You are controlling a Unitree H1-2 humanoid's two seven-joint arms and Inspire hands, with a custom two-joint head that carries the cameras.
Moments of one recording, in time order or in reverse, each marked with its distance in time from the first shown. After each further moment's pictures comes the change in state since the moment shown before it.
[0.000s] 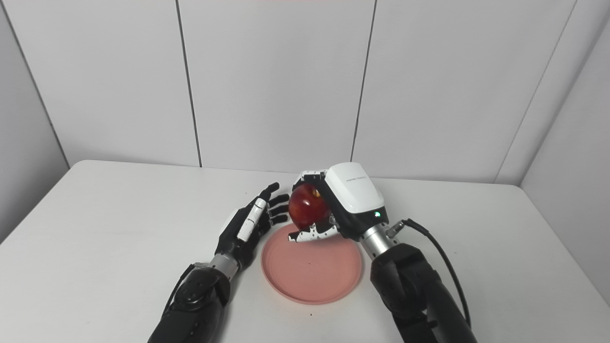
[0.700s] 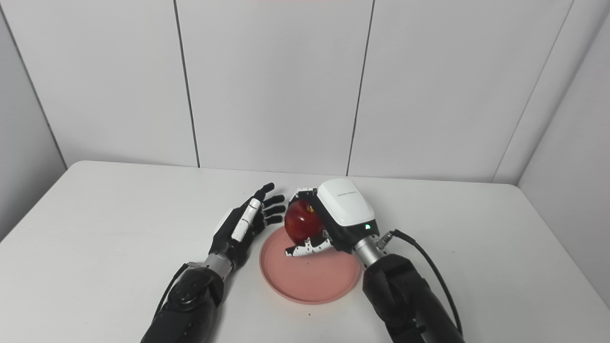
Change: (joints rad) left arm 0.005 0.018 -0.011 -0.011 0.003 0.002 0.002; right arm 0.018 0.004 0.022 0.084 -0.015 -0.005 -0.025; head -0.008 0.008
